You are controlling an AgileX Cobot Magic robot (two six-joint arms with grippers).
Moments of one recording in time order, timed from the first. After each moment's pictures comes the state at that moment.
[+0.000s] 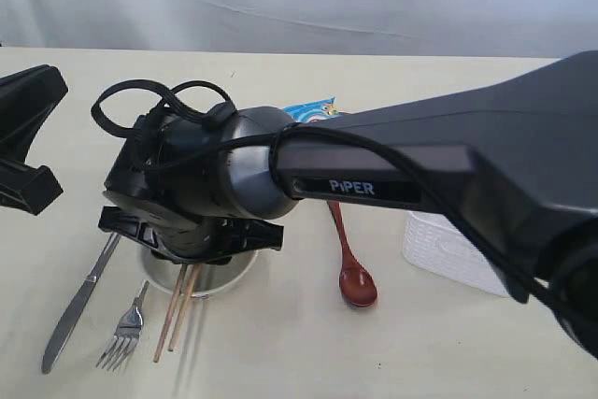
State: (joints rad) left arm -0.47 0.87 -0.20 0.02 -0.62 -0.13; right arm 1.09 2.14 -1.56 -0.41 0.82 1.37
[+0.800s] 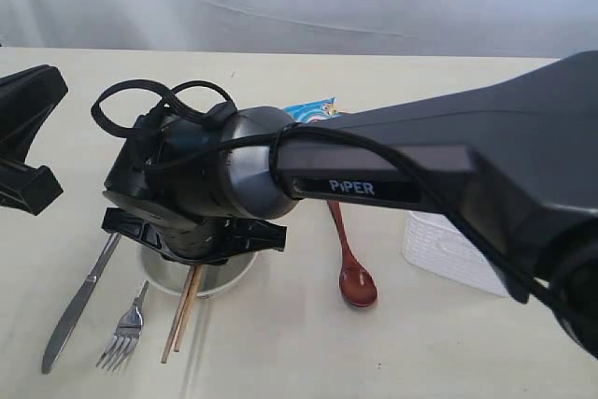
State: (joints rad) left arm -0.47 0.87 -0.20 0.02 -0.62 -0.13; right arm 1.09 2.14 -1.56 -0.41 0.84 1.37
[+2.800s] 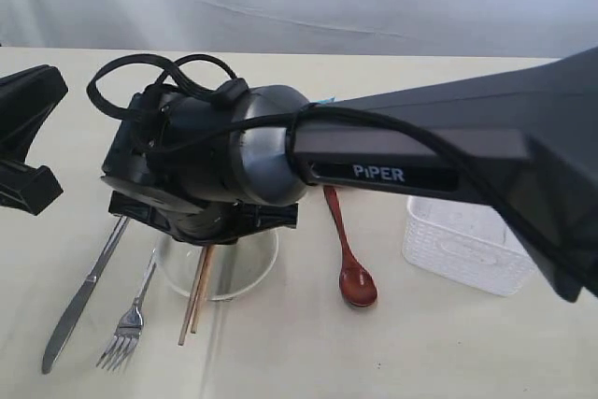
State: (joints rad) left arm -0.47 0.87 -0.20 0.02 -0.62 -0.13; right arm 1.09 2.10 -1.56 -0.48 0.91 1.37
